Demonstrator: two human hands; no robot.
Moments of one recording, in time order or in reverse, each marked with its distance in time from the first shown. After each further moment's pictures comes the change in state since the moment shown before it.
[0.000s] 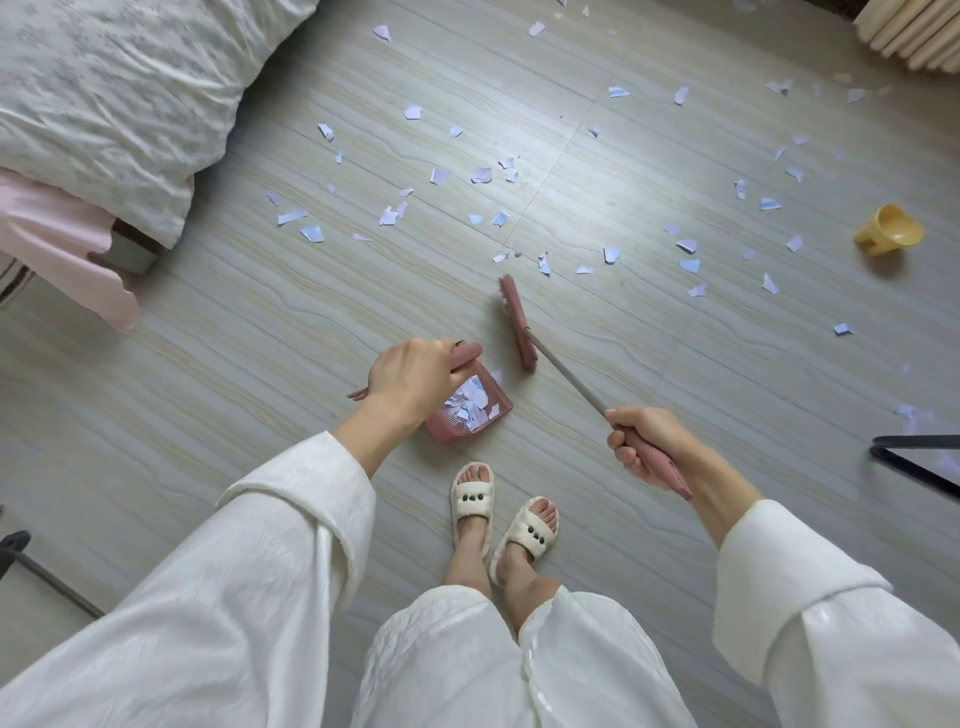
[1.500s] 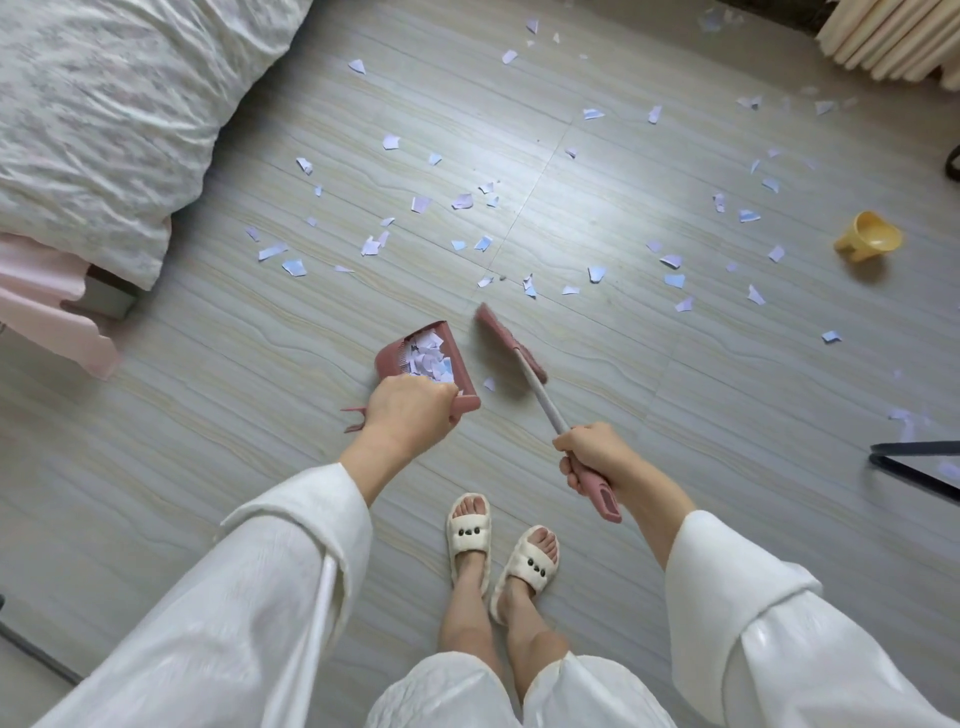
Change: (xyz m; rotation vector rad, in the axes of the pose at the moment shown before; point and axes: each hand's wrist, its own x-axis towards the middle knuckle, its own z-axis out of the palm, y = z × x) left_hand 0.035 0.003 0.021 0.262 -0.015 0.268; right_hand 0.024 -0.022 0.043 -0.103 0.039 -0.073
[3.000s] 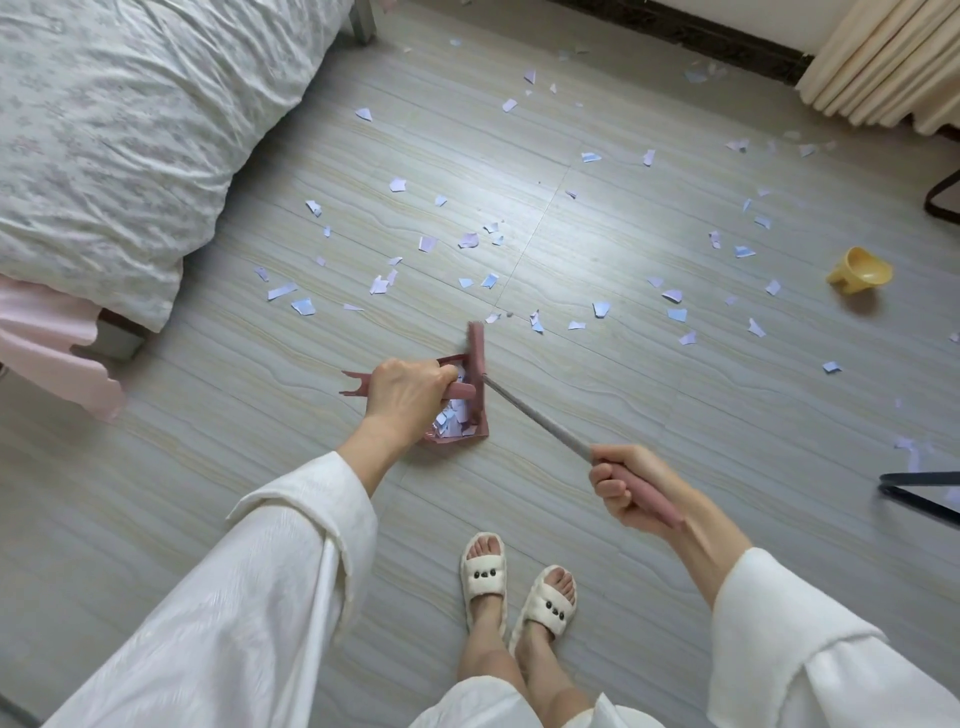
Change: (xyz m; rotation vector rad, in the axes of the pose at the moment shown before) left_hand 0.044 -0.070 -0.018 0.027 0.178 0.020; right_hand -0.004 -0.033 -0.001 0.517 -0.224 0.164
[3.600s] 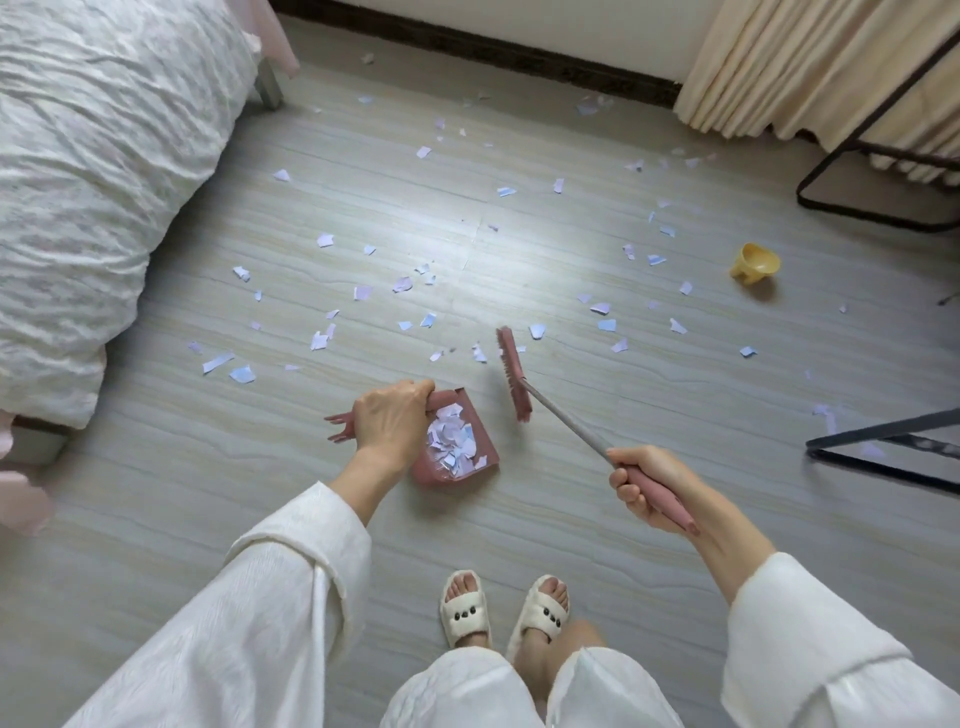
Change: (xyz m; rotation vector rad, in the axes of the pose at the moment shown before) left_hand 0.044 0.055 -0.049 -0.063 -0.056 -0.153; right_hand -0.053 -0.034 -0.064 -0.040 0.222 -0.146
